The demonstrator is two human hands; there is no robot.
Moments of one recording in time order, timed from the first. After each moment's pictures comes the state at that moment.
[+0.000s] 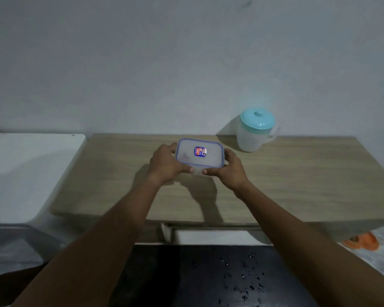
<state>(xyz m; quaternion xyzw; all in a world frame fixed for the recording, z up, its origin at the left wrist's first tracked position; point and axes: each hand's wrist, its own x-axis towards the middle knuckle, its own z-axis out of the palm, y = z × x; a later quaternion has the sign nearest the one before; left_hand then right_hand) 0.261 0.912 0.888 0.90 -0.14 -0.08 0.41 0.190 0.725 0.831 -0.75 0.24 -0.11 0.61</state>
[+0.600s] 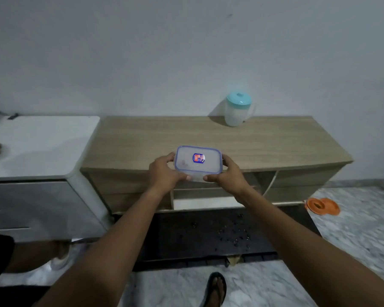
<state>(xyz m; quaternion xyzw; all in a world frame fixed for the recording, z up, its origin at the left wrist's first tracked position) 0.065 1.049 0.892 0.85 -0.15 -0.07 0.50 -0.016 0.856 0.865 -0.76 0.22 -0.10 0.61</state>
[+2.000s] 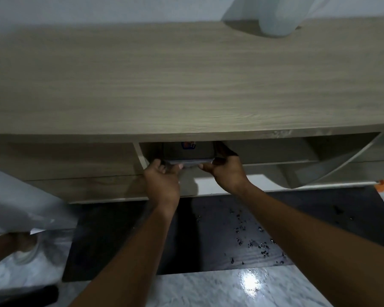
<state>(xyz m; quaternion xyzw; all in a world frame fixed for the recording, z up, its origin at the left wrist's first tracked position) 0.160 0.926 0.552 0.76 0.09 -0.04 0.64 0.132 0.773 0.526 -0.73 0.25 -0.09 0.64</state>
